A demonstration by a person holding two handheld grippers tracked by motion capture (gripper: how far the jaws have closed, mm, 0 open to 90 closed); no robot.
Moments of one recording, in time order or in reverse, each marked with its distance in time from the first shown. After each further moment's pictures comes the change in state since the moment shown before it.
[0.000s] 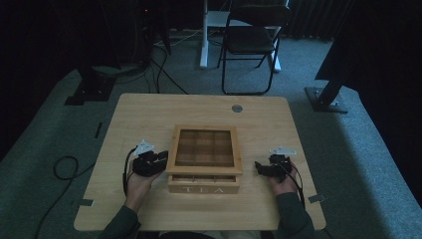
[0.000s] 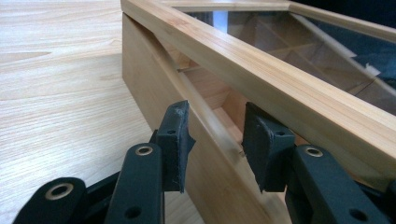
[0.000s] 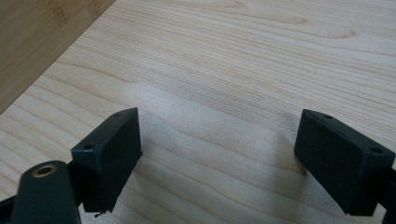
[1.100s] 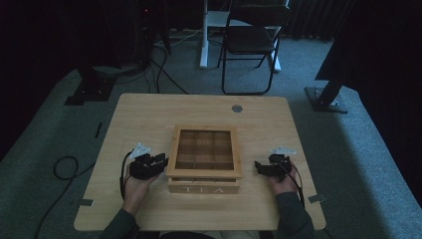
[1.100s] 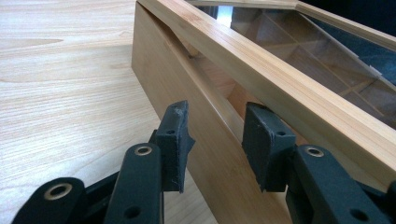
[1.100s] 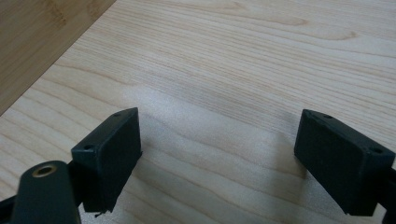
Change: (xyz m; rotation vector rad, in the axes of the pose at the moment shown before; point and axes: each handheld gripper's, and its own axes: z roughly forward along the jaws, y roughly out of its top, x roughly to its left) left arm 0.003 -0.009 -0.009 -0.009 0.010 -0.034; right arm 0.000 0.001 0.001 -0.001 -0.003 0.002
